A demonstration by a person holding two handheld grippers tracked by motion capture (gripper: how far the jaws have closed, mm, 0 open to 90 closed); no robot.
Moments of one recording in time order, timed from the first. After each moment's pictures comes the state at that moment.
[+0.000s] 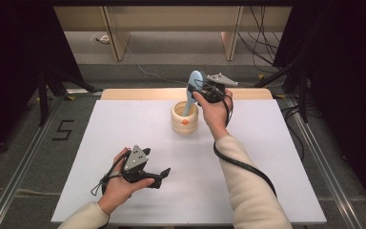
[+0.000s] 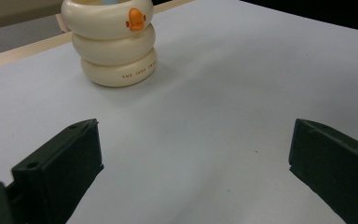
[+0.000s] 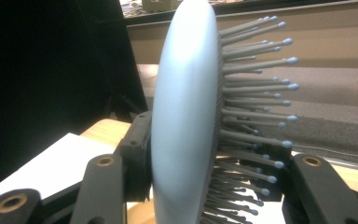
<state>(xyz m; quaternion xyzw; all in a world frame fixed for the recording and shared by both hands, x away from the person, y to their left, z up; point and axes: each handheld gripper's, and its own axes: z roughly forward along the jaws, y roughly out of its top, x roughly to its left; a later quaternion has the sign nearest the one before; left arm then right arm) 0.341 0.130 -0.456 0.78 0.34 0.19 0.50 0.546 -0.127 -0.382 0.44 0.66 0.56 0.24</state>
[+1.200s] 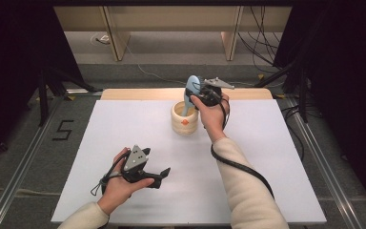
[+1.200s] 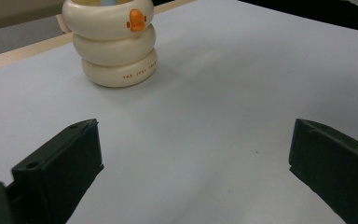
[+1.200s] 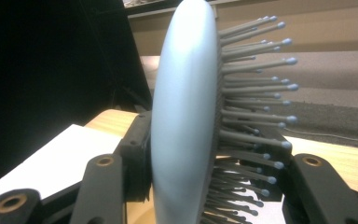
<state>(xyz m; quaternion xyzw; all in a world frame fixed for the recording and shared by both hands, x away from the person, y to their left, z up) 0.341 0.130 -0.456 0.78 0.34 0.19 0.50 0.549 -0.121 -0.399 0.46 0.66 0.55 0.22</state>
